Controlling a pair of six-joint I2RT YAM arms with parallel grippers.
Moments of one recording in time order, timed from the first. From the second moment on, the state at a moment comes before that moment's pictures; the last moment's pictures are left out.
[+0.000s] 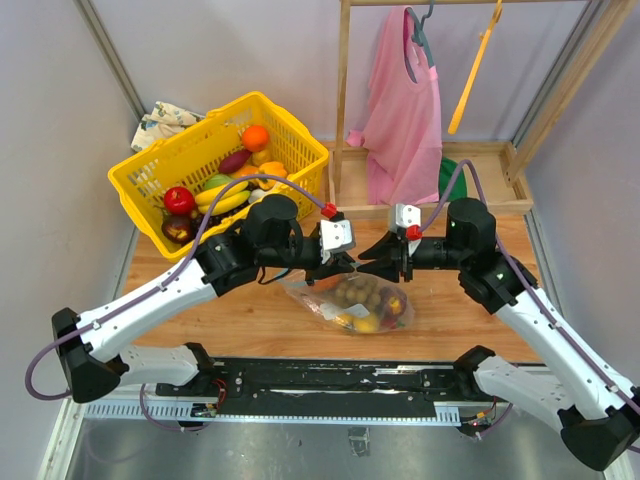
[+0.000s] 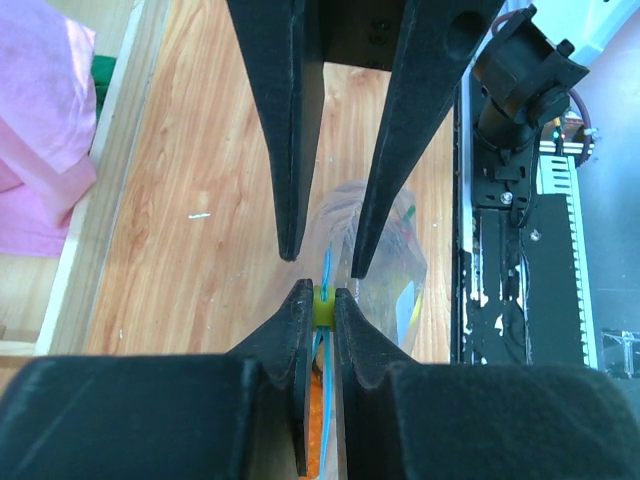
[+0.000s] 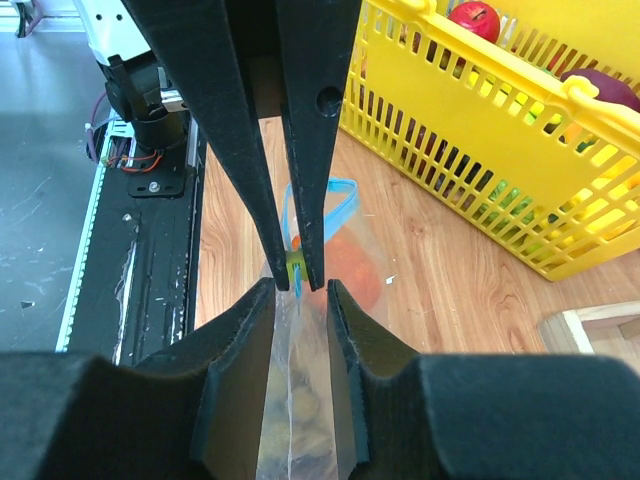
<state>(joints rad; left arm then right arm) -0.94 1.18 1.16 -0.38 0.45 0.27 0.58 0.89 0.95 -0.33 -0.87 -0.30</state>
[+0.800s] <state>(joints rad) -0.94 1.19 1.17 -0.36 0.44 0.25 0.59 0.91 0.95 -0.34 -0.88 -0.32</state>
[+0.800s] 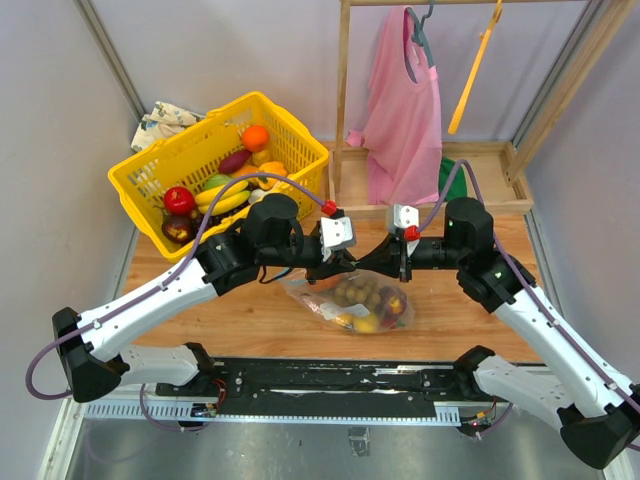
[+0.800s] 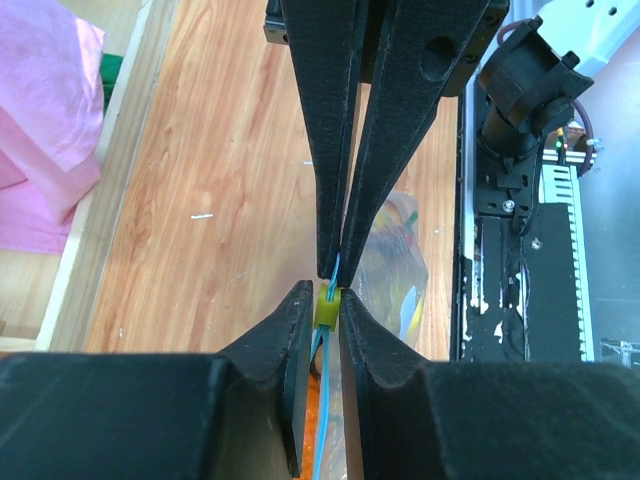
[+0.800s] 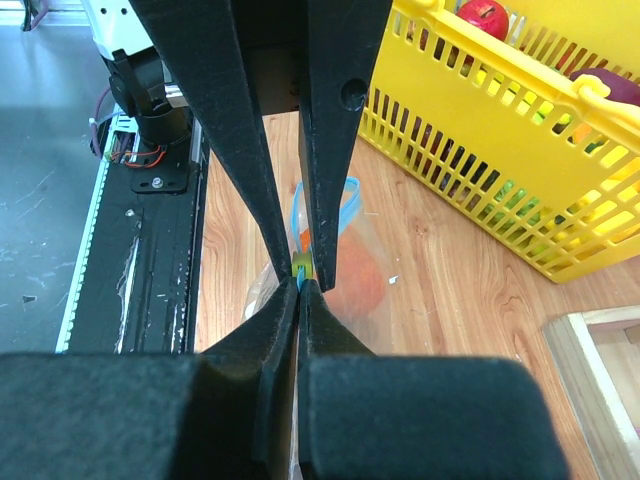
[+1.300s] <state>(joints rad) -0.94 1.19 1.17 -0.34 0.45 0.23 0.59 0.87 0.95 -0.35 -0.85 -0.32</state>
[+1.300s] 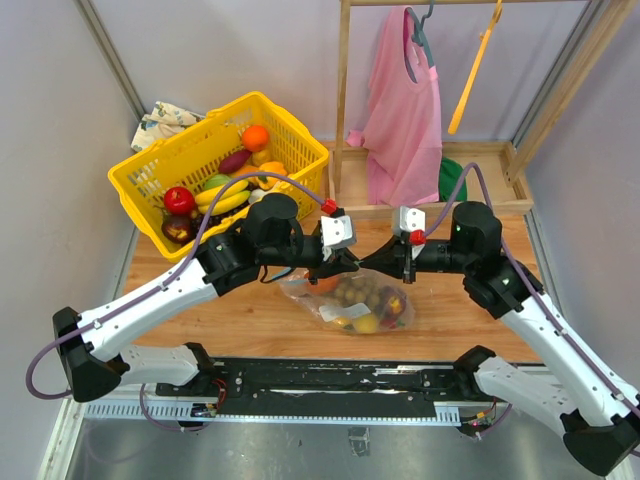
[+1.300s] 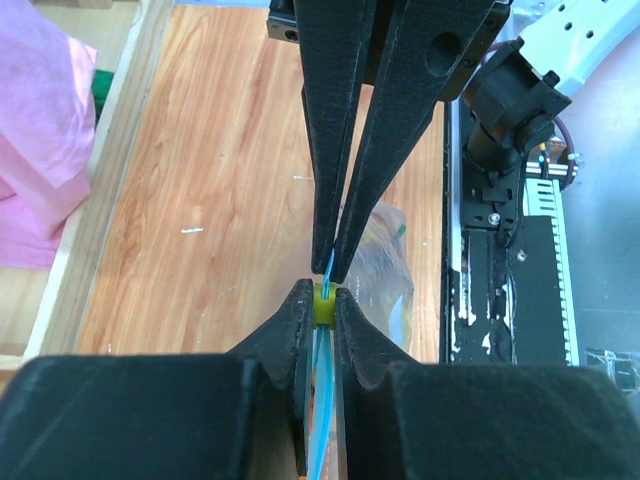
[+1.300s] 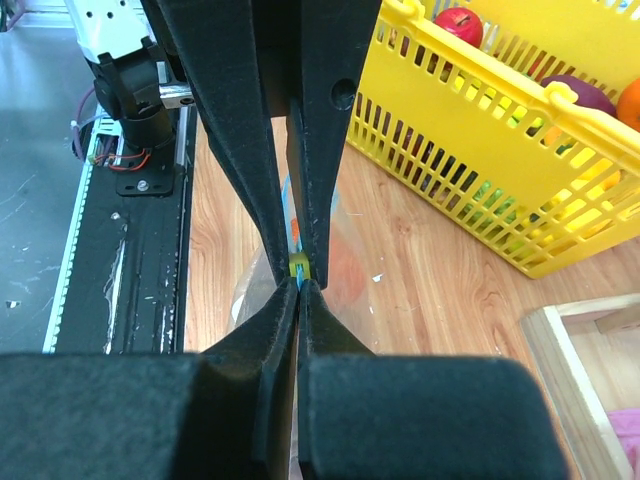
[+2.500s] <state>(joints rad) -0.94 1.18 1.17 -0.40 0.43 0.27 0.59 0.93 0.96 -0.32 -0.84 -0.31</state>
